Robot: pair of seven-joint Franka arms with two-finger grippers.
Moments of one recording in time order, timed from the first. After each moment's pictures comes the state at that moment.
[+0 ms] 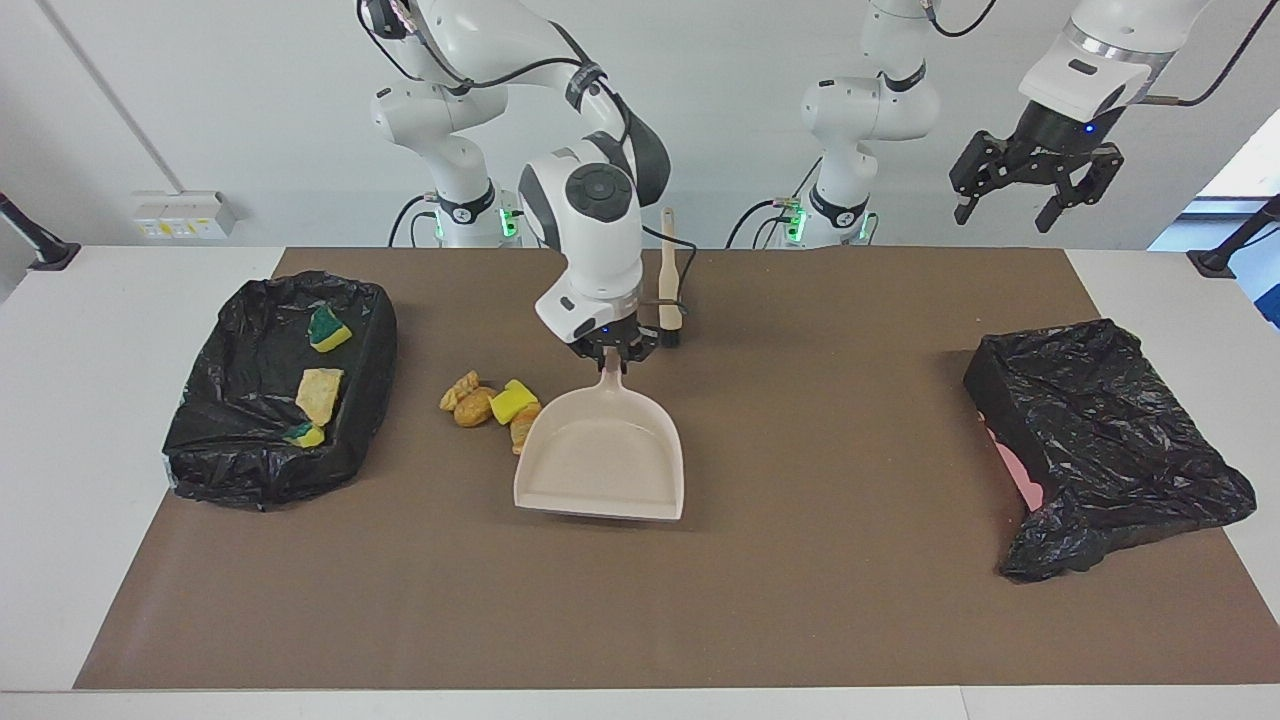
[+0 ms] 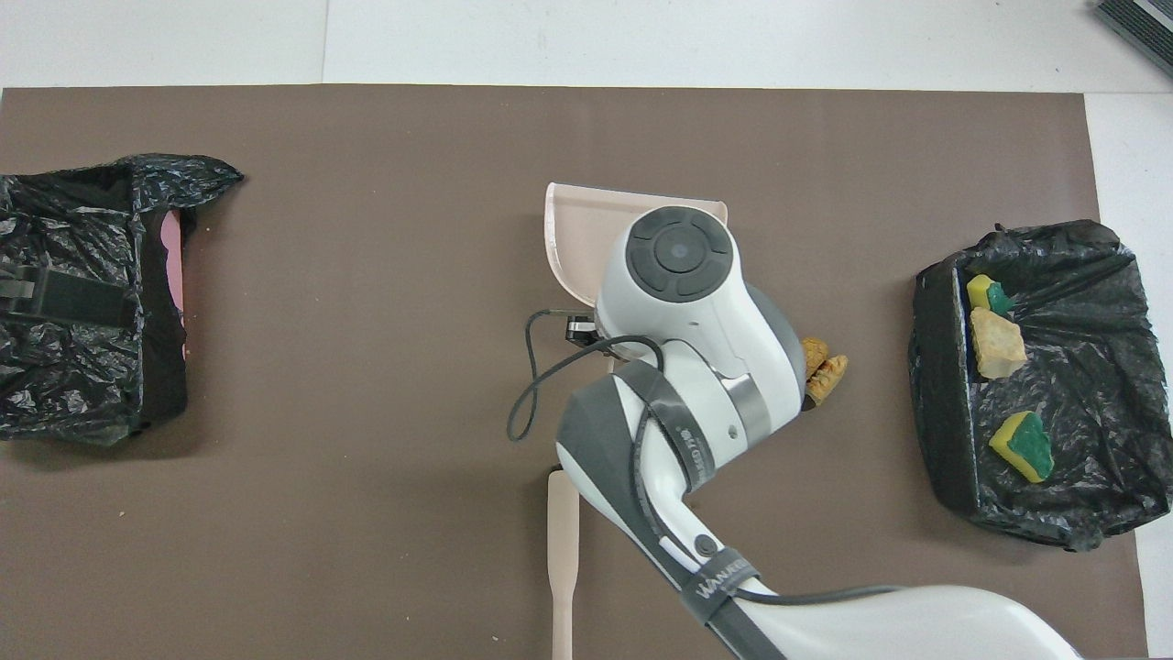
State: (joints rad) left arm -0.13 -0.03 0.00 -1.42 -0.03 1.43 0.04; right arm 0.54 0.41 0.03 -1.56 0.05 1.97 0.69
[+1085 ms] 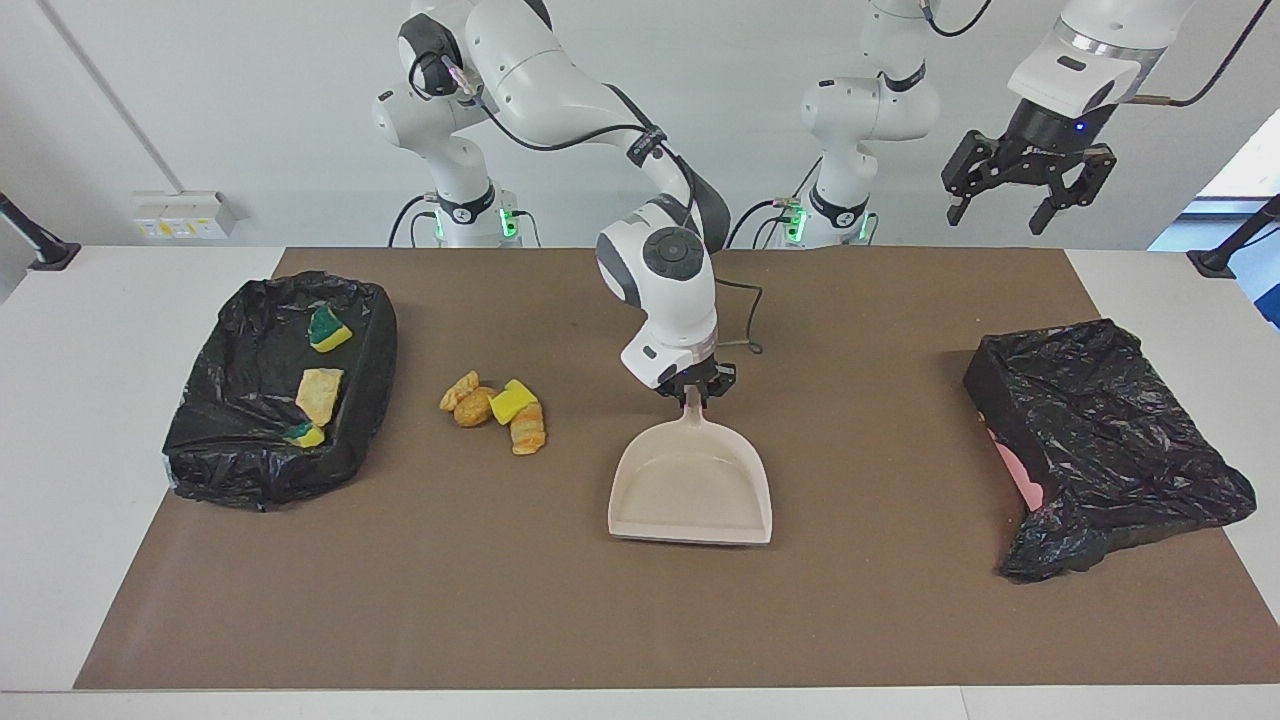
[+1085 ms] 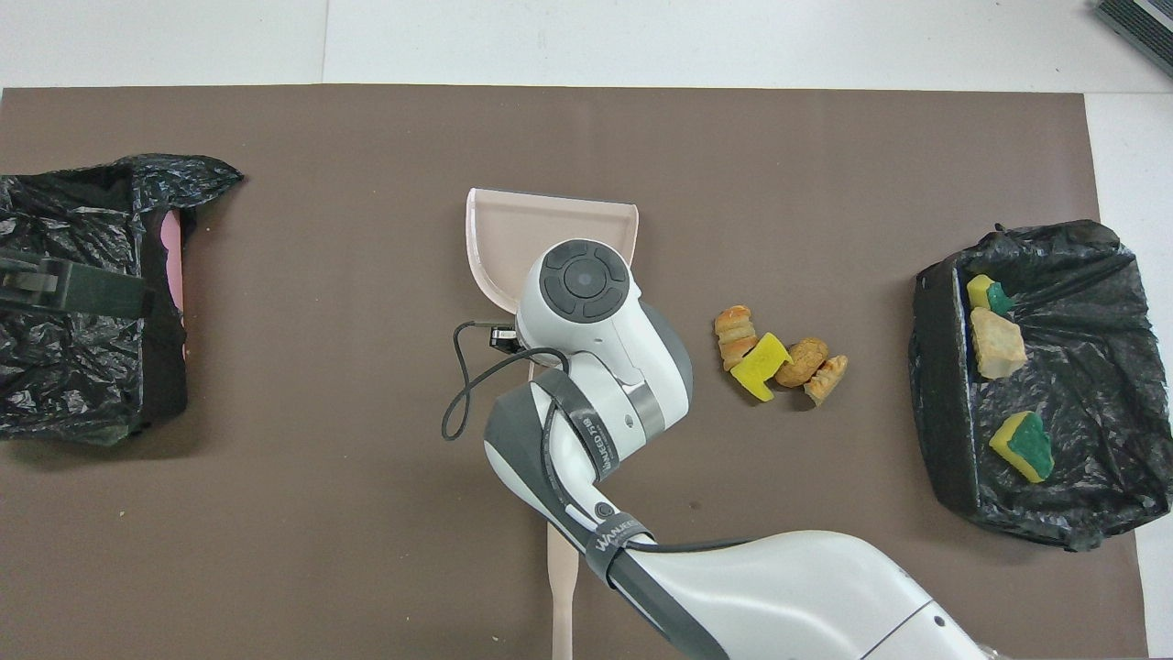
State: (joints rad) left arm -0.14 -0.03 -0.03 -1.42 -0.03 1.48 0.04; right arm 0.60 0.55 0.03 -1.54 0.14 2.15 0.64
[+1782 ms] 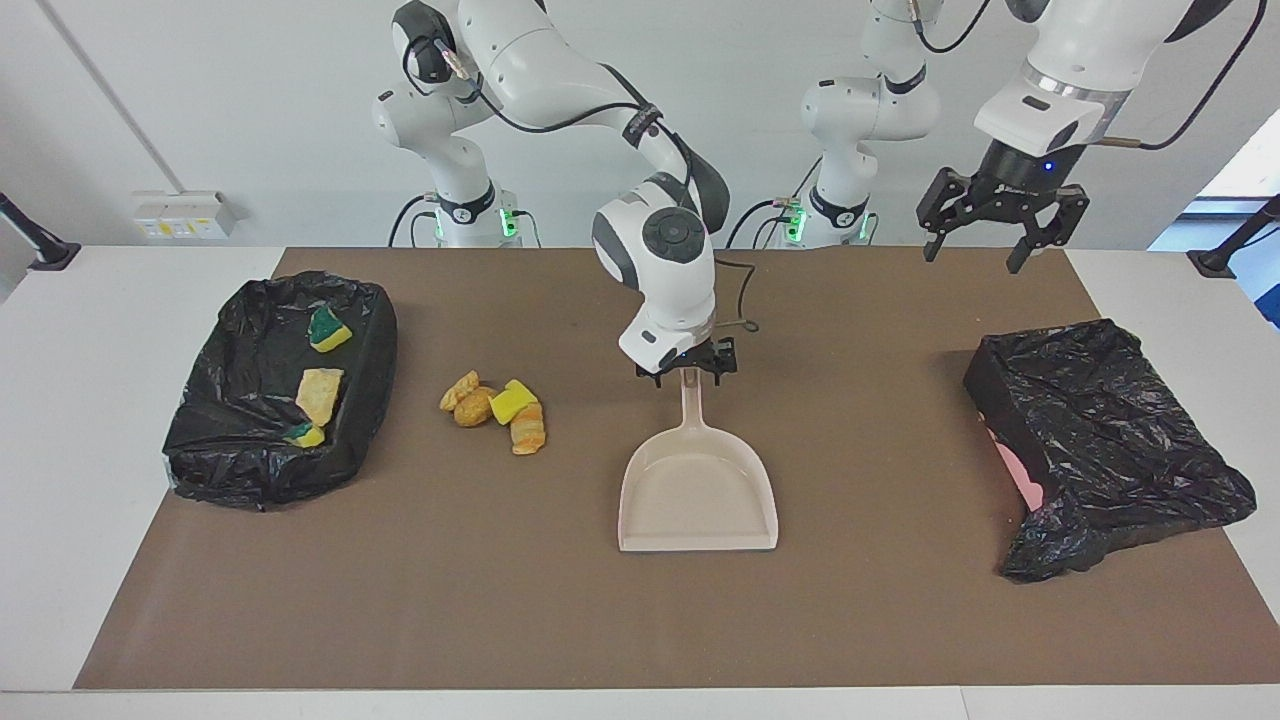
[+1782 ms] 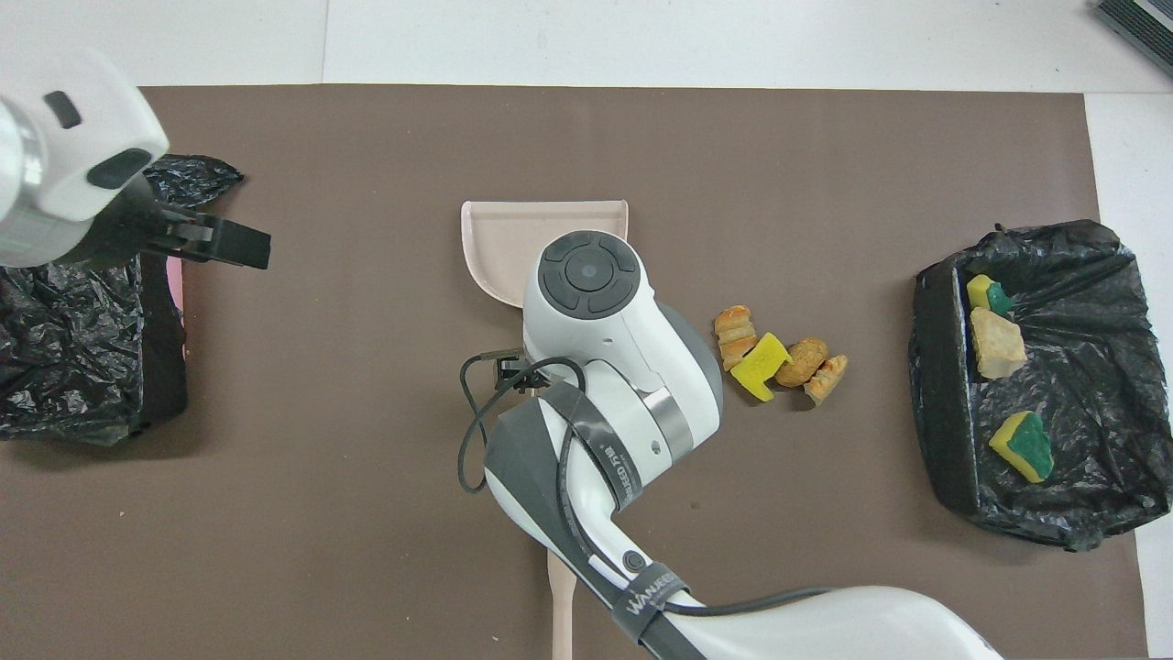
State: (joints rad) left arm -0.14 0.09 -0.11 -1.48 -0.03 1.68 0.02; right arm 0.61 0.41 0.03 -1.56 0.14 1.89 0.50
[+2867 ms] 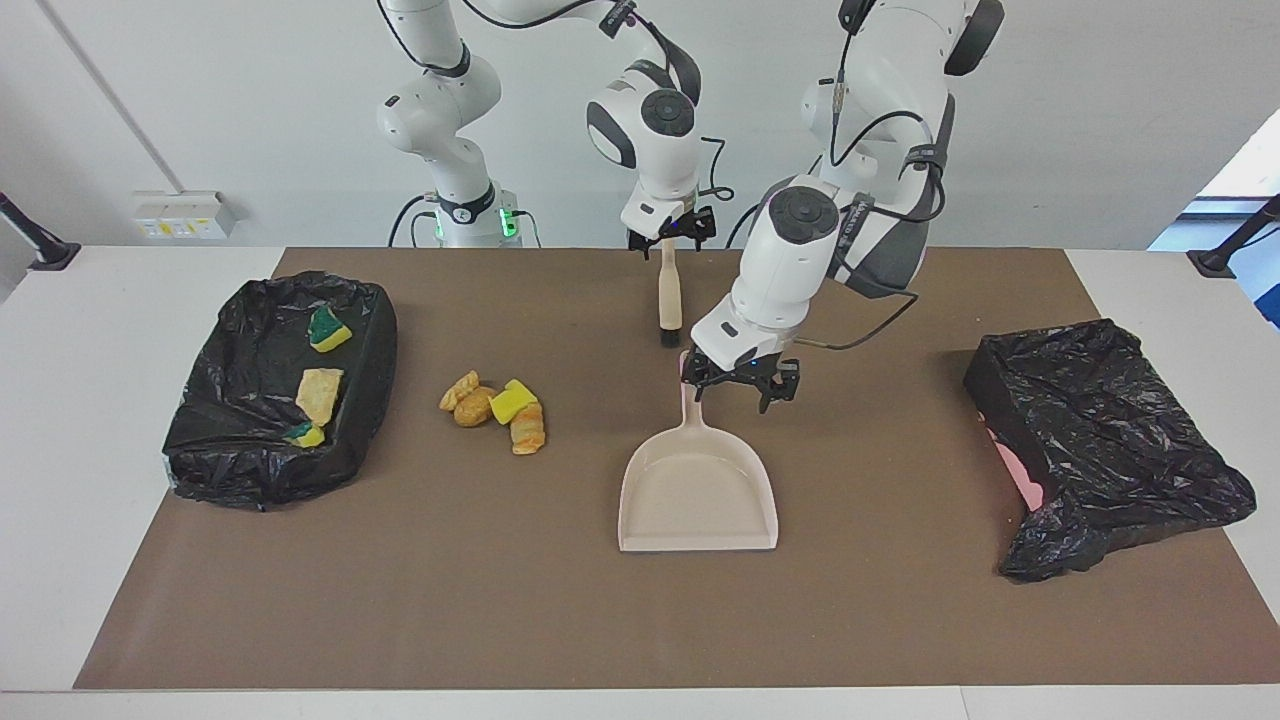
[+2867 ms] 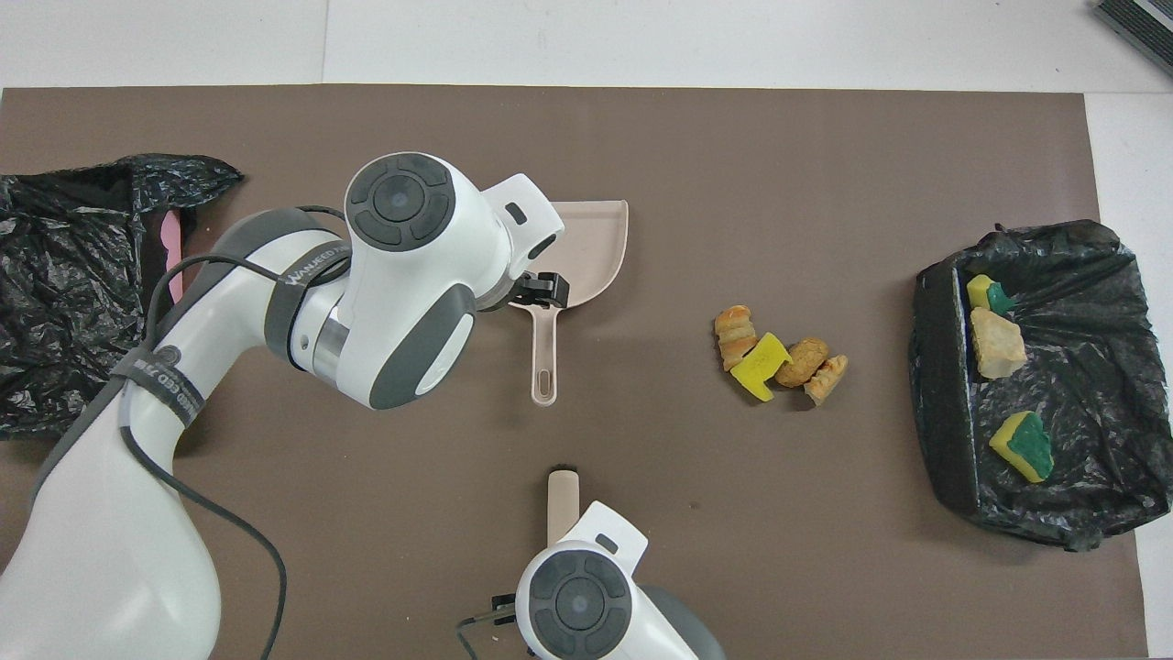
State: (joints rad) left arm -0.21 0.40 -0.40 -1.61 0.09 2.06 -0.40; right arm 0.89 0.00 0.04 -2.26 0.27 2.15 0.65
